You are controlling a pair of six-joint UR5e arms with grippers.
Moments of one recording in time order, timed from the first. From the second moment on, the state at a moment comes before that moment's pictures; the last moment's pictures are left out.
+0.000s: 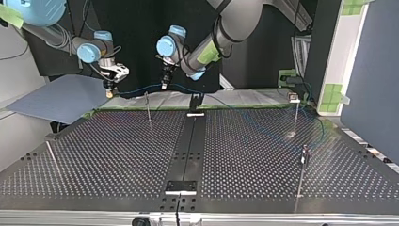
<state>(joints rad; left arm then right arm) -0.80 -2.66 -1.29 -2.51 -1.99 -1.78 1.64 -0.68 1.78 -0.92 1.37 1.72</state>
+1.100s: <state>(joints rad) -0.79 -2.79 -1.09 -2.55 -1.94 -1.88 1.61 -0.68 1.76 -0.91 1.35 1.73</state>
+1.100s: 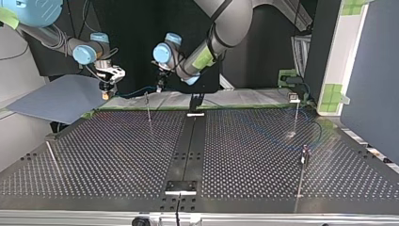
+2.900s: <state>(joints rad) -0.73 -2.87 -0.93 -2.61 -1.88 -1.91 1.61 -0.68 1.72 -0.91 1.32 1.74</state>
